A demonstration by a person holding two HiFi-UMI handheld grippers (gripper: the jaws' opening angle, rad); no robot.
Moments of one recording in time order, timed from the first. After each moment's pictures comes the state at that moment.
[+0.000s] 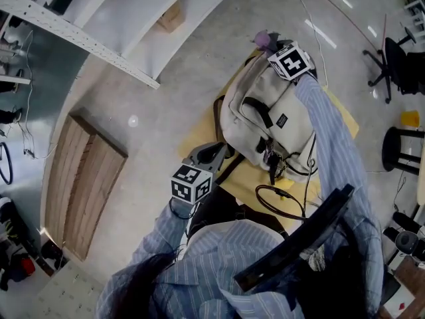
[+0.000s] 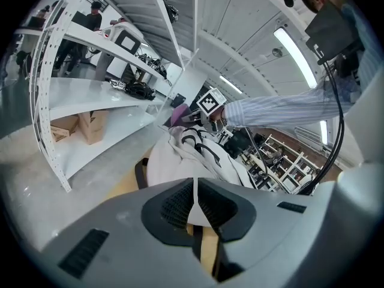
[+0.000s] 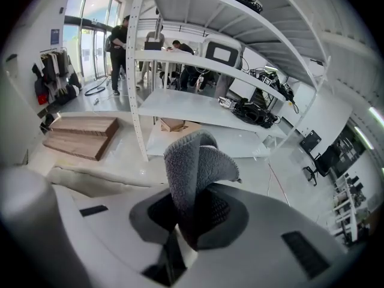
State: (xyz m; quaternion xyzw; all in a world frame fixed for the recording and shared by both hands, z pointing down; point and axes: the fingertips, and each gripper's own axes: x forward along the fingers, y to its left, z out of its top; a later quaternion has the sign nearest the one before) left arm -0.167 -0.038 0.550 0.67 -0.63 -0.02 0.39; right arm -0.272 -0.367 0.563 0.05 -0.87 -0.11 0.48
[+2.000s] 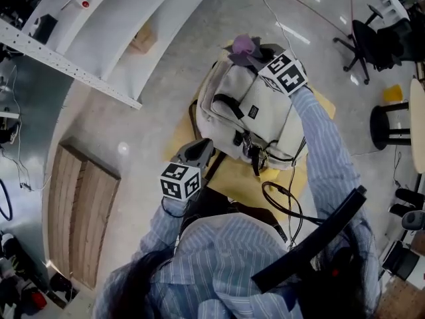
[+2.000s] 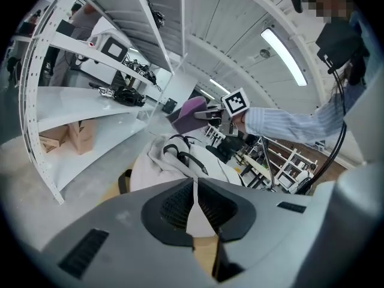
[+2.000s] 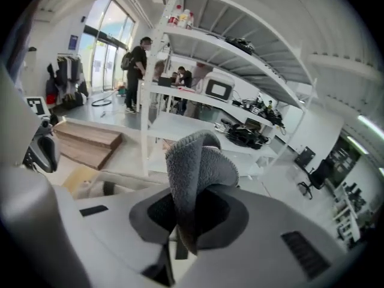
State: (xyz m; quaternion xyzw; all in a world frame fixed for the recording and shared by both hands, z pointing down) left arm -0.148 -0.050 0.519 0.70 -0.62 -0.03 0.36; right arm -0.201 -0.322 0.455 0.04 -0.91 -0.14 0.39
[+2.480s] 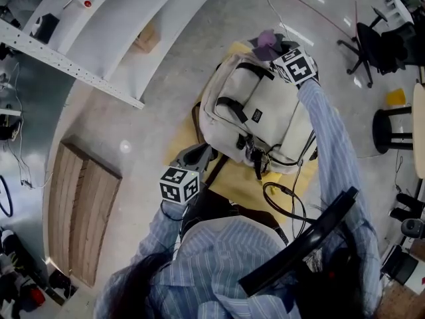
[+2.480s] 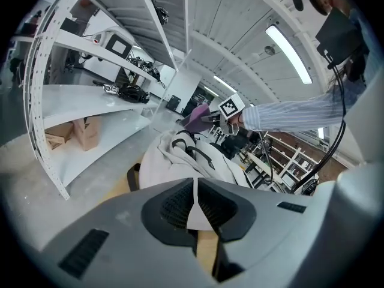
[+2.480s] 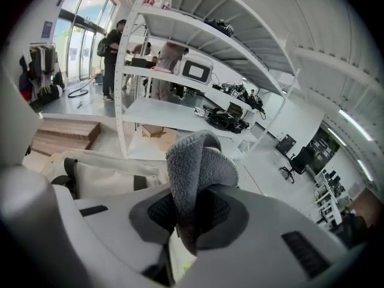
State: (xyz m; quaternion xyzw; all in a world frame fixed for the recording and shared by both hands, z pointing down) left arm -0.157 -0.041 0.534 0.69 -0.62 -0.01 0.37; right arm -0.174 -0.415 0.485 0.15 -0.88 -0.13 0.43
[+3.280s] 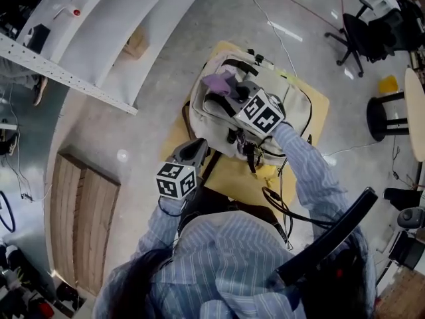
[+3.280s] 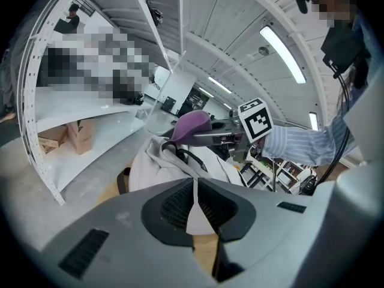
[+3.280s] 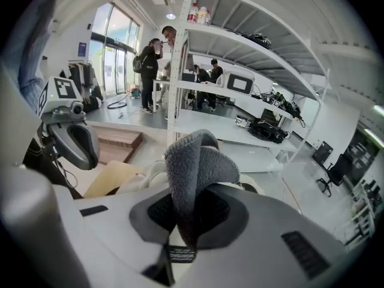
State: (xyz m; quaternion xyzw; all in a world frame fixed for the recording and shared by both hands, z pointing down) left arm -0.144 -0.049 0.524 0.71 -0.61 -0.02 0.36; right arm -0.164 -0.203 0.514 -0.01 -0.91 -0.11 0.40
